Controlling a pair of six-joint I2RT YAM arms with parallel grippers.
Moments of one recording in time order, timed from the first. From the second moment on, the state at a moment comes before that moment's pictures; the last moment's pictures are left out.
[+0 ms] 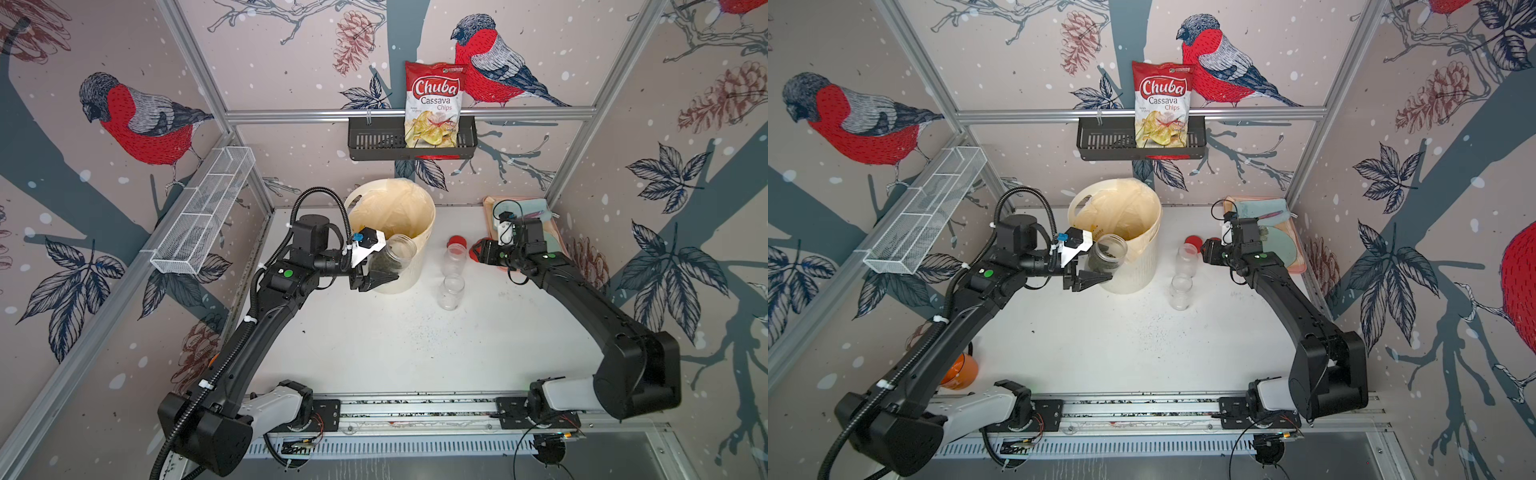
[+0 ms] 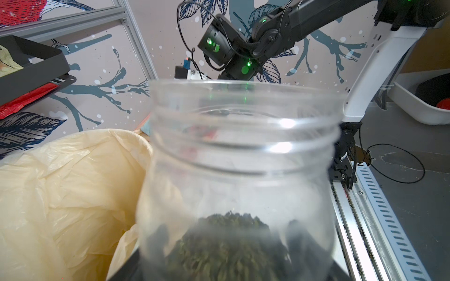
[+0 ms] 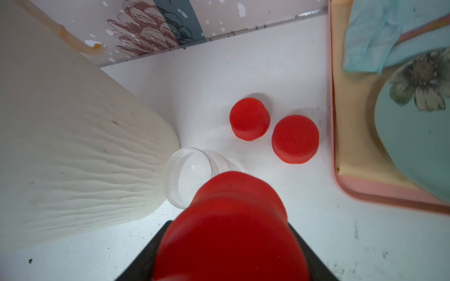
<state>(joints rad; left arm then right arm) -0.35 1.16 1.18 -0.49 0.97 0.56 0.23 1.39 1.03 -0.40 -0.19 0.24</state>
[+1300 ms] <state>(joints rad) -0.35 1.13 1.16 -0.49 0.96 0.58 0.19 1.71 0.90 -0.22 -0.16 0.39</state>
